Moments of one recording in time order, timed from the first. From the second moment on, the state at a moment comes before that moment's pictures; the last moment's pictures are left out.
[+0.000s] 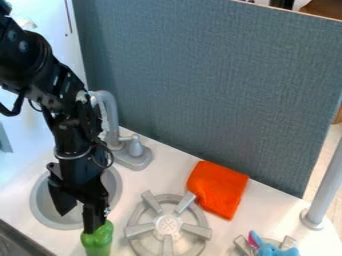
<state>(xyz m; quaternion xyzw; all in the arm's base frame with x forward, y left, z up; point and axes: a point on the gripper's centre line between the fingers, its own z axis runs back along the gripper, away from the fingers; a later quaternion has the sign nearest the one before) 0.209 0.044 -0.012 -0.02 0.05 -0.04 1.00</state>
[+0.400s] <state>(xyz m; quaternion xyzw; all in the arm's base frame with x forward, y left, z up) 0.218 0.037 -0.025 -0.01 0.03 -0.04 1.00</state>
